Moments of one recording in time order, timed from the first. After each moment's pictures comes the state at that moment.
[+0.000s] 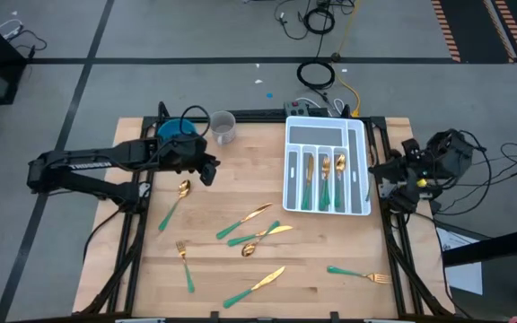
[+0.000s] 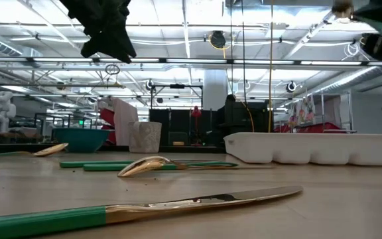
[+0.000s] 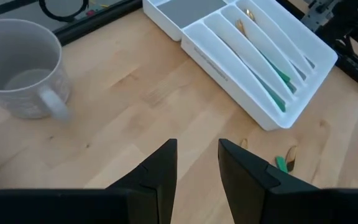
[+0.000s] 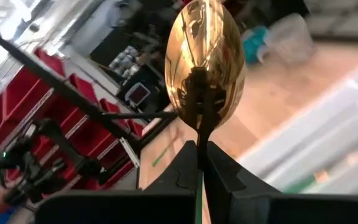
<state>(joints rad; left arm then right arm) 0.17 1.06 0.94 -0.59 -0.17 -0.54 0.85 0.01 0.69 -0.93 0.88 1.02</state>
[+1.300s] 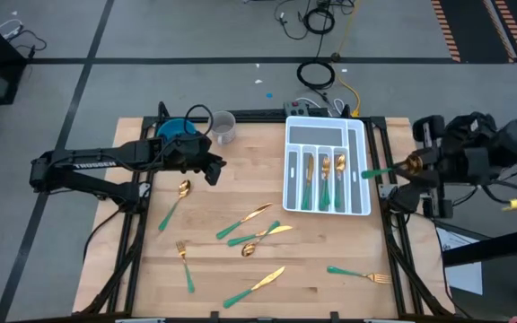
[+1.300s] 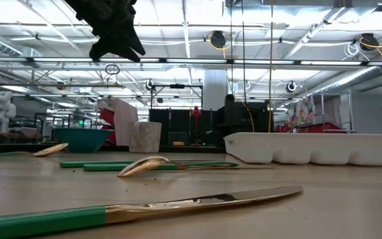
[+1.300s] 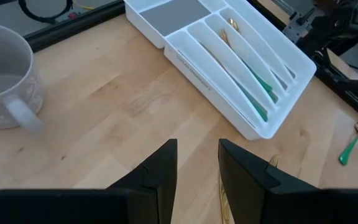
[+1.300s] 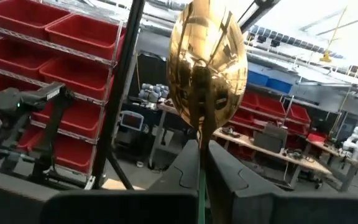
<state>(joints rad) 0.18 1.10 0.94 -0.51 -0.13 -0.56 0.93 0.88 1.46 -0.30 0.81 -0.45</state>
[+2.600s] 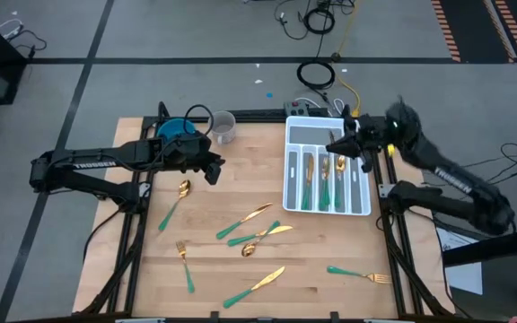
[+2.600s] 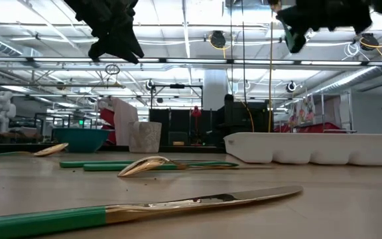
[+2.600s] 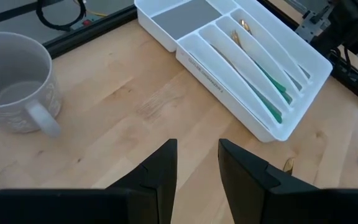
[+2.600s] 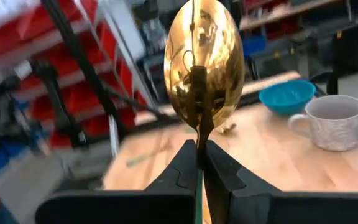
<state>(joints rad) 0.18 1.10 0.94 -0.52 -0.18 -0.53 -0.79 0.77 0.65 0.01 -0.93 0.28</state>
